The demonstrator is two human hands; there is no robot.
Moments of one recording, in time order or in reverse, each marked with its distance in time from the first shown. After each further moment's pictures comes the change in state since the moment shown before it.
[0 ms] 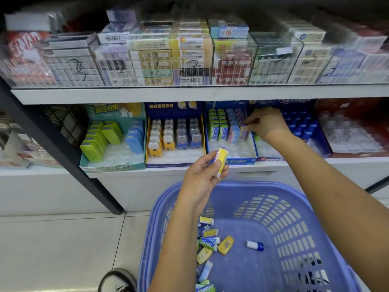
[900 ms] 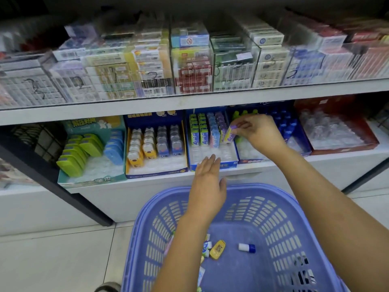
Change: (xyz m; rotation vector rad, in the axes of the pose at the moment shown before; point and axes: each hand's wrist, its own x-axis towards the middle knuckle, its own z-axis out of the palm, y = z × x) left_hand 0.020 -0.039 0.033 1.465 -0.065 0.414; right_hand -0.035 0.021 -0.013 0.359 0.101 -0.124
